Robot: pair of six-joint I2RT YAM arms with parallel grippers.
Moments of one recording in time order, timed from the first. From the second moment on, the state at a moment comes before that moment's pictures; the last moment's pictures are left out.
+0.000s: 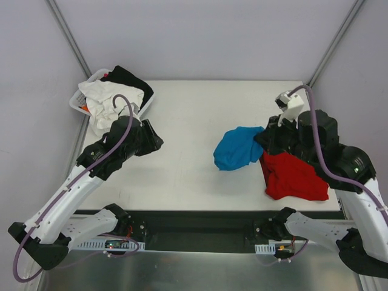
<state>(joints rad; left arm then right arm) -0.61 0.92 1.11 -0.81 -0.18 -0.76 0.70 0.97 1.57 -1.08 0.08 0.25</state>
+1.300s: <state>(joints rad) -0.61 0.98 1.09 -0.81 -0.13 -0.76 0.64 1.64 1.85 -0.94 -0.05 0.19</state>
